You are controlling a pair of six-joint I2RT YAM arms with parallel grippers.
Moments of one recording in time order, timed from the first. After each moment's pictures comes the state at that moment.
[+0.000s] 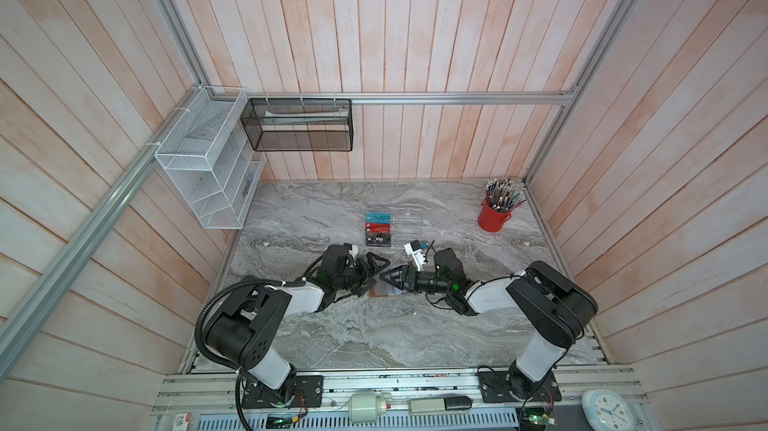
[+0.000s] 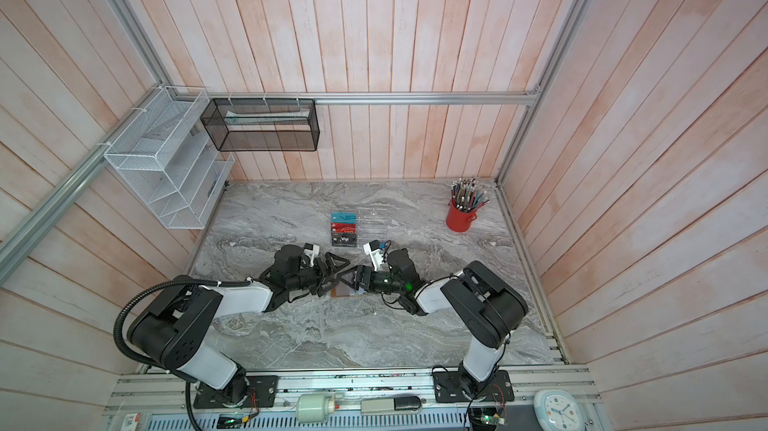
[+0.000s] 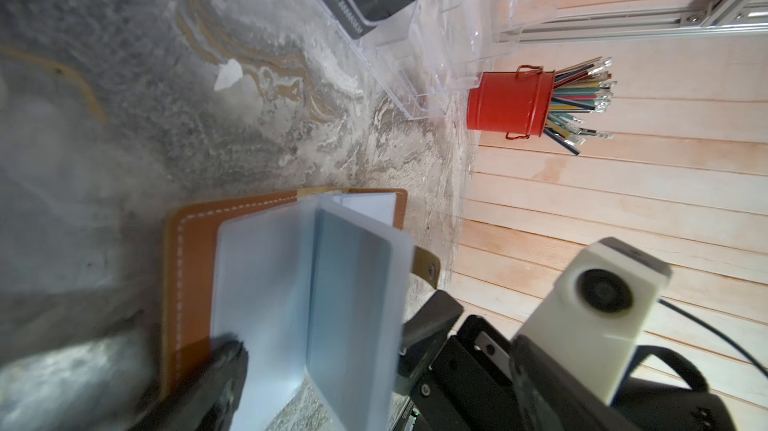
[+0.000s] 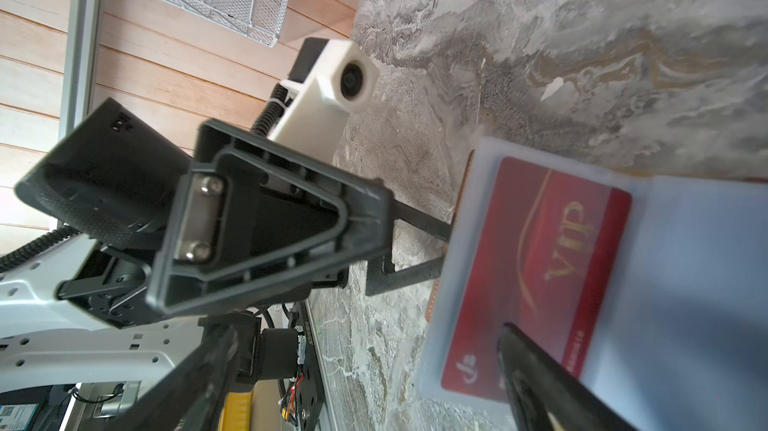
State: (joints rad) left arm -0.47 1.59 0.55 0.49 0.55 -1.19; right arm 0.71 1.75 0.57 0.84 -0.64 0.98
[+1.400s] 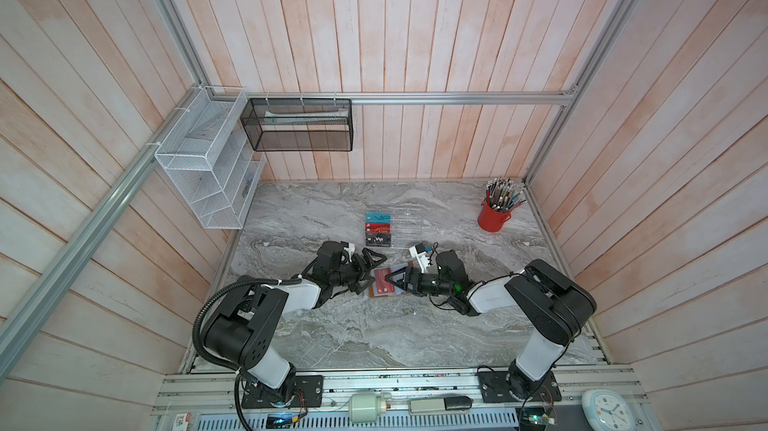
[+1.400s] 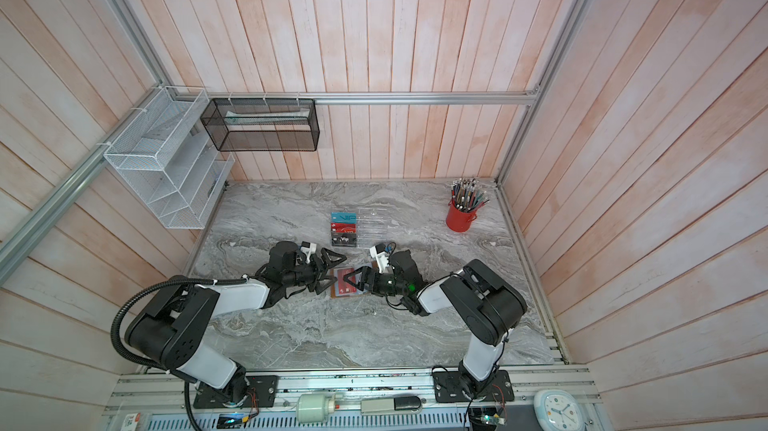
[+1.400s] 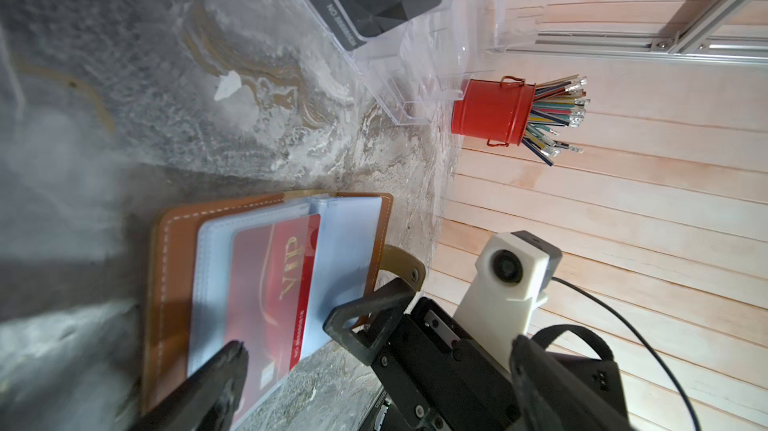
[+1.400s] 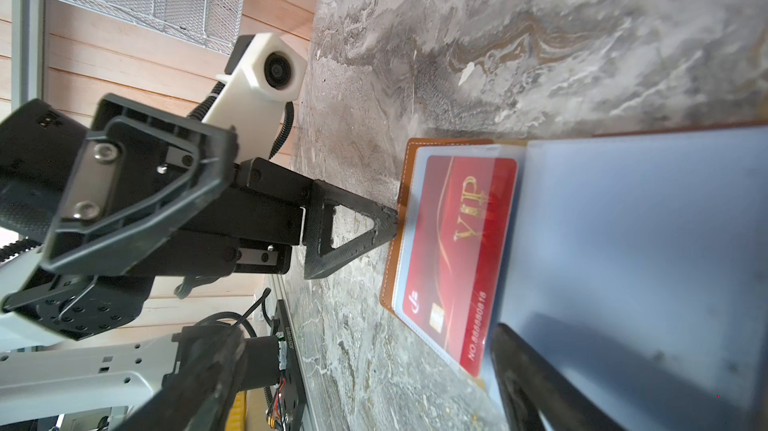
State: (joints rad) left arm -0.42 1.61 0.57 0.49 0.62 -1.25; right arm 0.67 1.75 0.54 0.79 -0.62 0.98
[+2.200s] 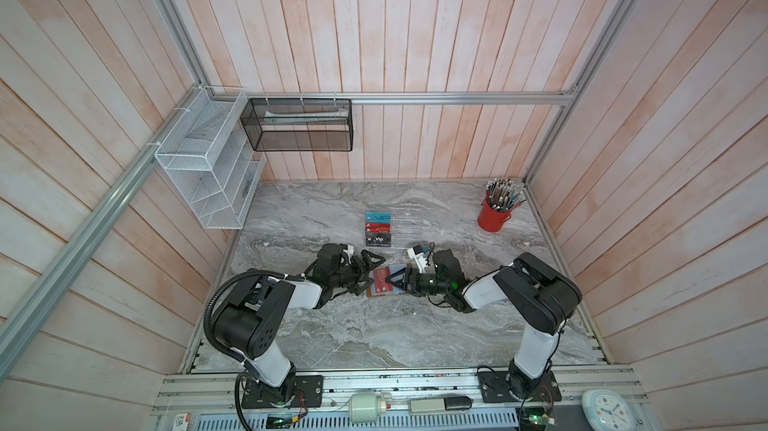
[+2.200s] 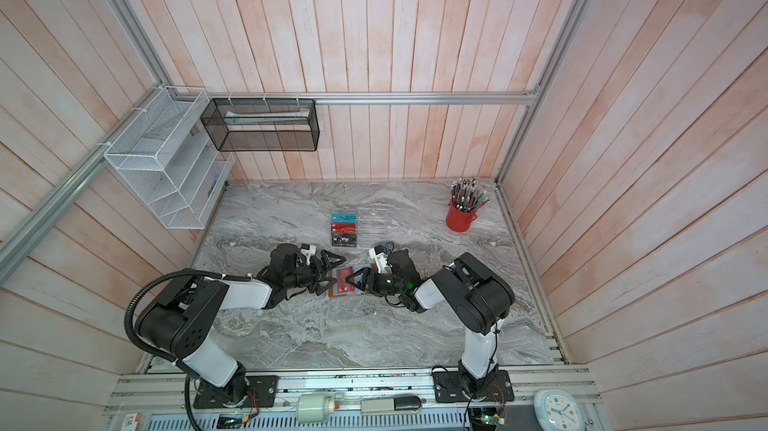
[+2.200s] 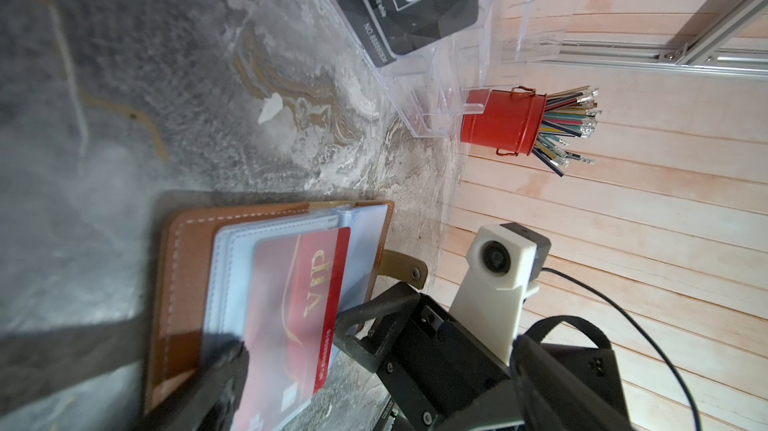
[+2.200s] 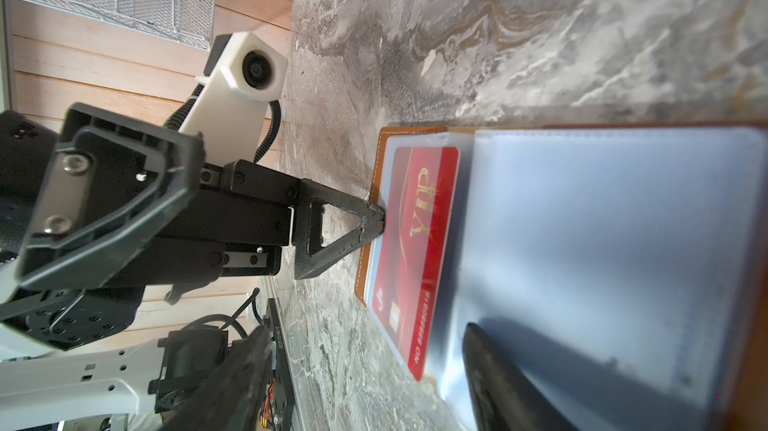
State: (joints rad) left arm -0.41 1.66 0.55 0.56 0.62 -1.25; right arm 0.66 1.85 0.59 0.79 -0.66 0.97
